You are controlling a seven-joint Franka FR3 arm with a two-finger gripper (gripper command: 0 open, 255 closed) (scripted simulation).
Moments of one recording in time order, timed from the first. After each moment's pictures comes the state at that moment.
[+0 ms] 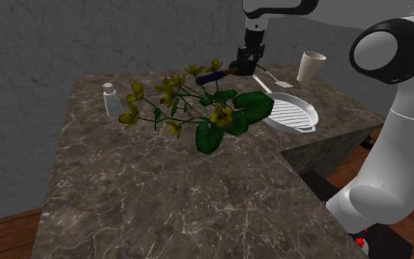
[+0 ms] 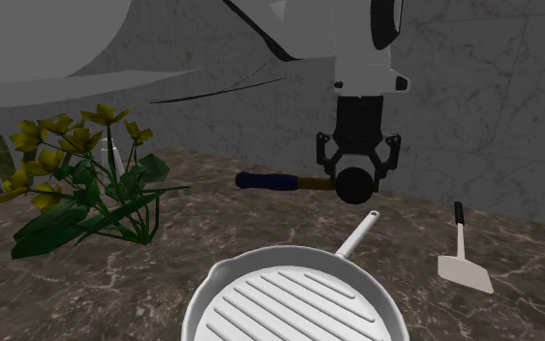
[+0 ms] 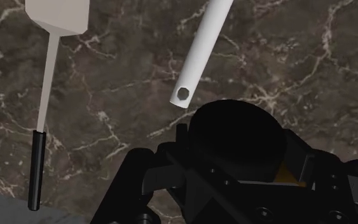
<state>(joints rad) -0.09 0.32 -0.14 -1.42 -0.01 1.67 -0.15</state>
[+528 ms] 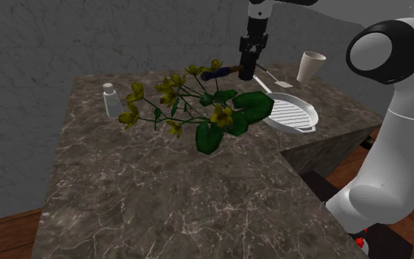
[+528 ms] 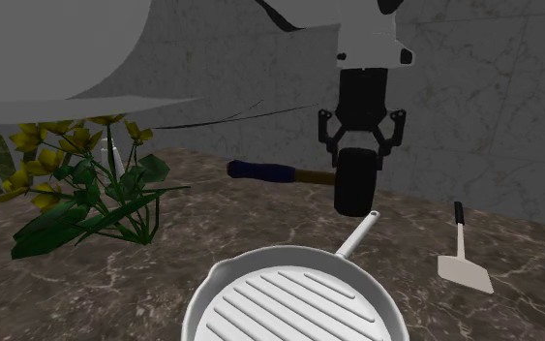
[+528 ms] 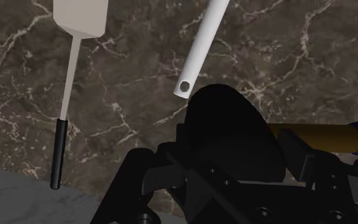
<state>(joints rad) -0.09 0.34 -0.14 -1.28 0.00 1.55 -0.16</state>
